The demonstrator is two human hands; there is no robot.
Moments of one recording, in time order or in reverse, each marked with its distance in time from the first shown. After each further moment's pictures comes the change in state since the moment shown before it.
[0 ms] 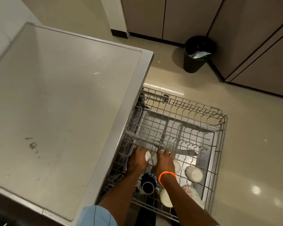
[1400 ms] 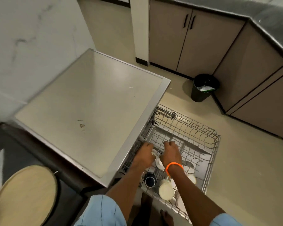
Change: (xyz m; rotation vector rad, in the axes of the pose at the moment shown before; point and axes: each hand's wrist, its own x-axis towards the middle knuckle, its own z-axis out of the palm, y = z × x) left_hand -0.080 0.025 -0.074 -0.226 0.103 0.100; right_hand -0.073 -0.032 -0.101 -0.031 0.248 -0.155
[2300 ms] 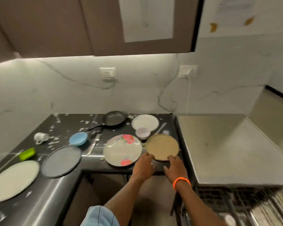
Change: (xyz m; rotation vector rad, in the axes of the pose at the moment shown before) left_hand -0.461 -0.063 -0.080 -0.193 0.906 -0.670; right_hand -0.305 -0.215 -0.026 -0.064 -0.139 -1.082
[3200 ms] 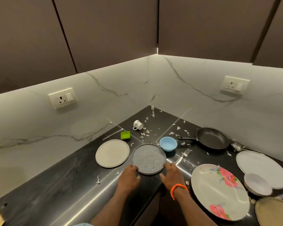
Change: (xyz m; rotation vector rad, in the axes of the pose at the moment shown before) left_hand -0.184 -0.383 -0.175 -0.058 0.364 -0.828; right_hand 0.012 -0.386 0.233 0.029 -0.421 -0.699
